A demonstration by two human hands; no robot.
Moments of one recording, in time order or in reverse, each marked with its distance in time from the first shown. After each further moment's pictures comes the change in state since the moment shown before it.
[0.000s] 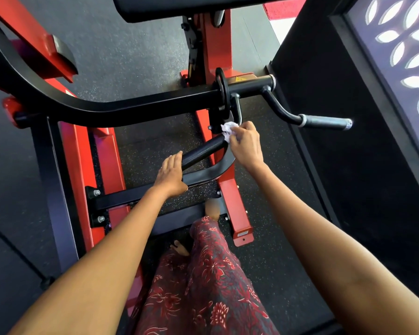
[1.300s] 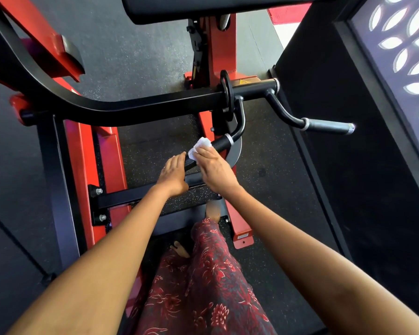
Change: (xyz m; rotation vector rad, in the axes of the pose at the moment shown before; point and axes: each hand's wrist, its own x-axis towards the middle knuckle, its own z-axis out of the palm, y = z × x) left_hand -0.001 0.001 -0.003 0.018 -0.013 -0.006; right_hand -0.051 -0.030 0.048 -0.076 -0.197 -0.436
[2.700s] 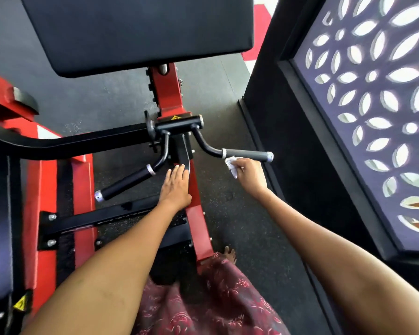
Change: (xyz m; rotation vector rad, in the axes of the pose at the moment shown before) left_hand 0.008 0.234 0.045 0.414 0.208 0.087; right_hand -0.076 0.225 -0.197 0.191 0.177 0.268
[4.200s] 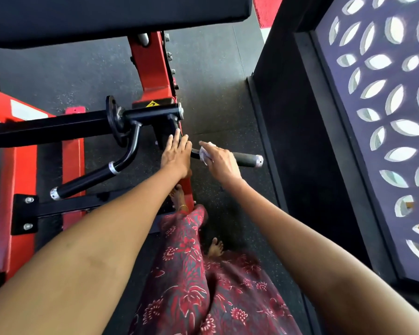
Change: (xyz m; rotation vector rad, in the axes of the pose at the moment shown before) left_hand 0.125 0.071 -0.022 0.216 -0.178 -0.088; right_hand 0.077 0.040 0.019 -0.074 -0.301 -0.141
